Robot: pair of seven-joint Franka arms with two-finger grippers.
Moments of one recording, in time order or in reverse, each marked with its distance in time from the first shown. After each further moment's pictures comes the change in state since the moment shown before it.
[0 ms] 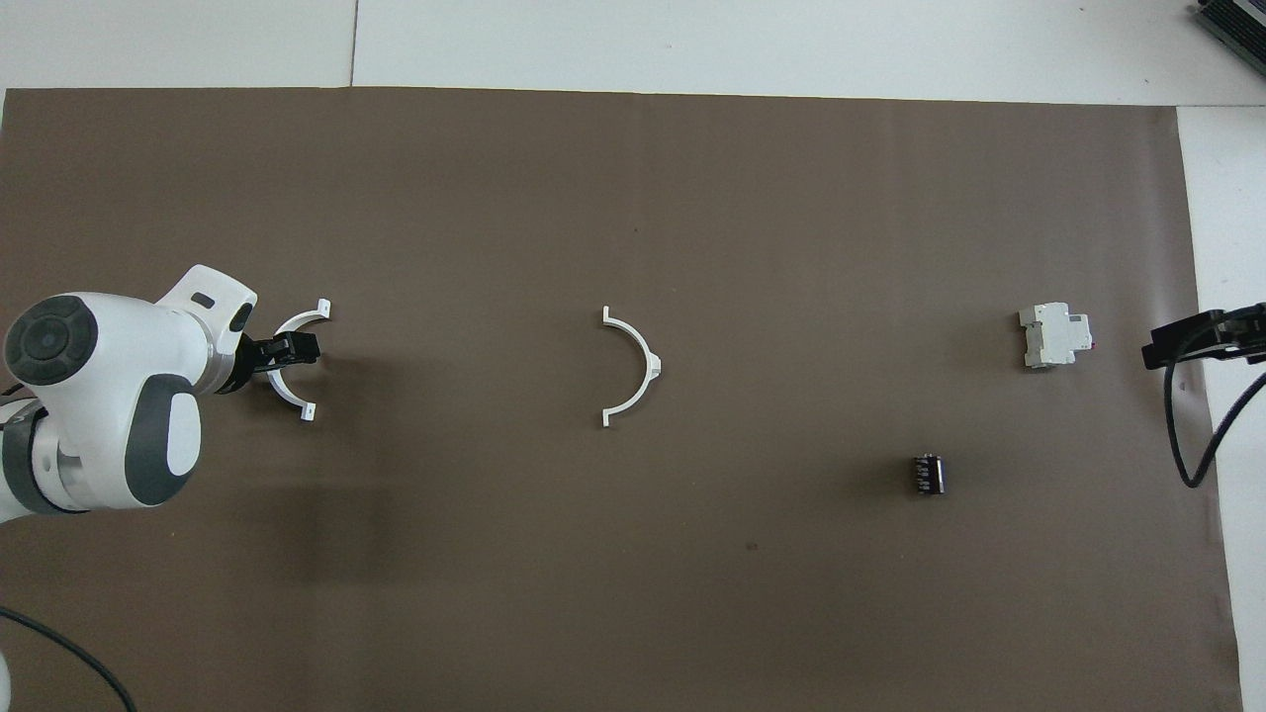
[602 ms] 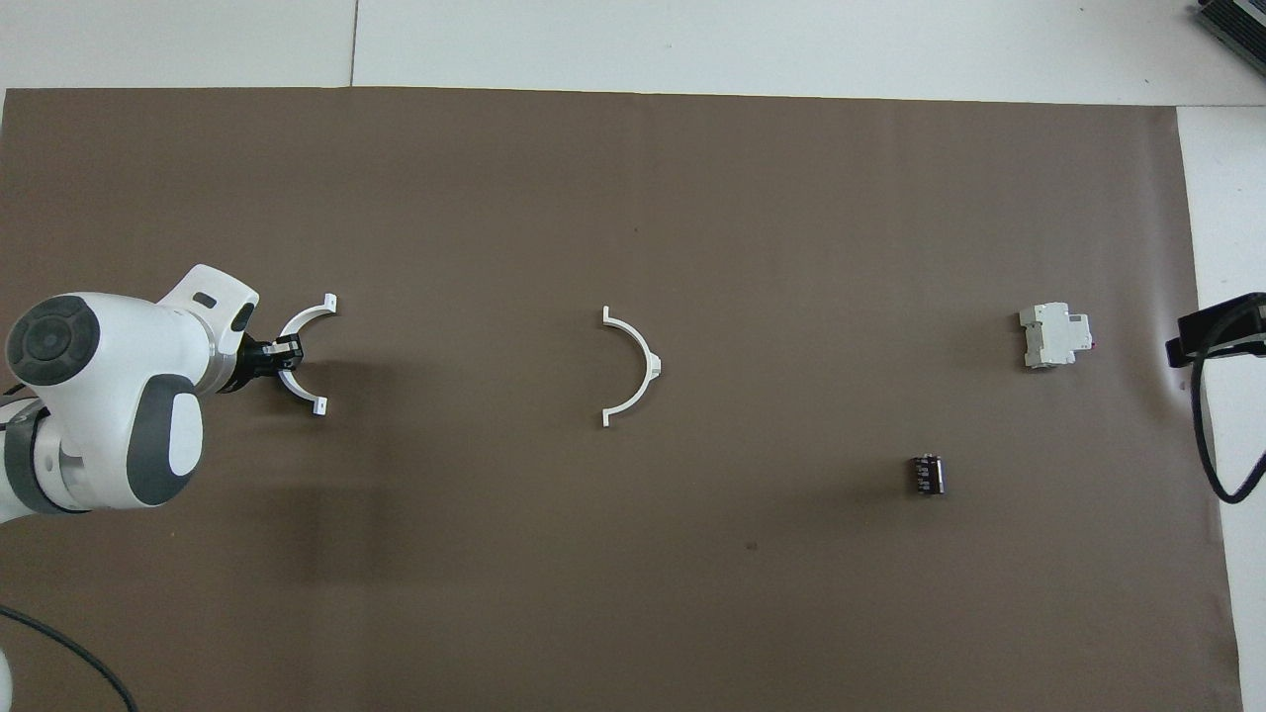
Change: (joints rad) left arm -0.005 -0.001 -0.012 0.020 0.000 -0.002 0.000; right arm 0.040 0.007 0.005 0.071 -0.005 -0.094 0.076
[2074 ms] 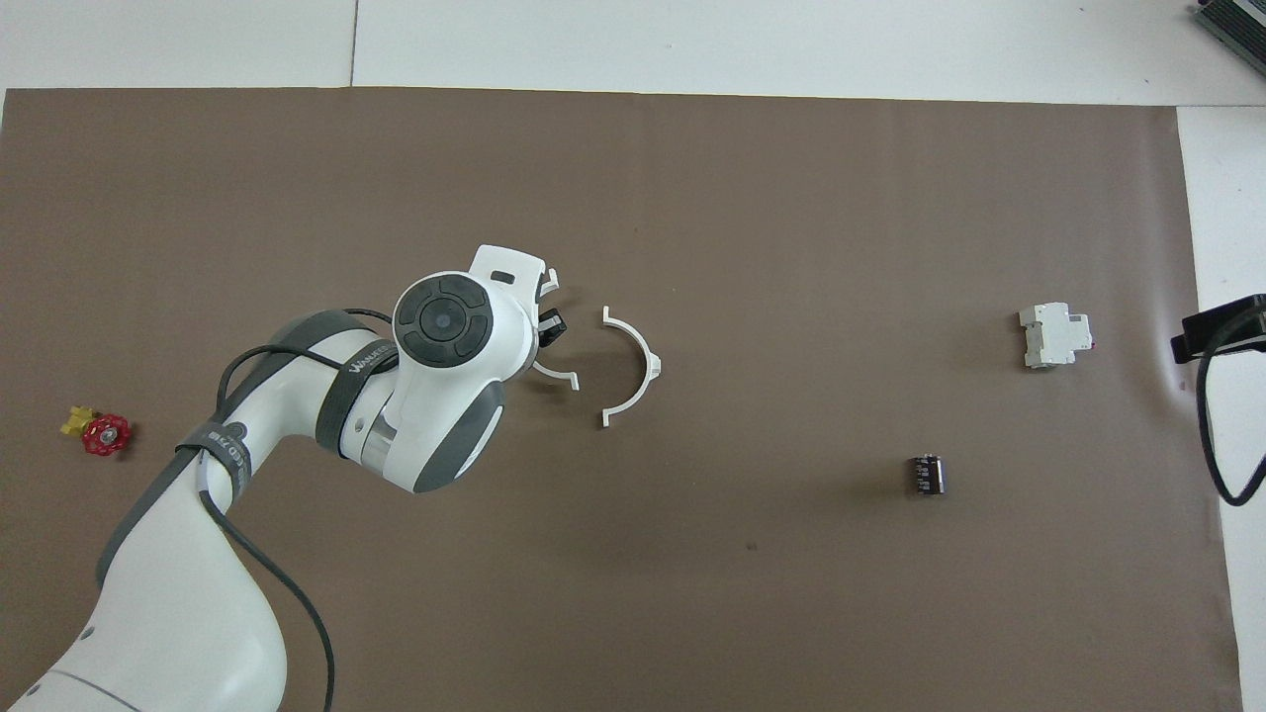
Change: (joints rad) left arm -0.522 0.168 -0.008 0.275 0.103 -0.152 -0.818; right arm 0.006 -0.005 0.007 0.005 0.007 0.040 0.031
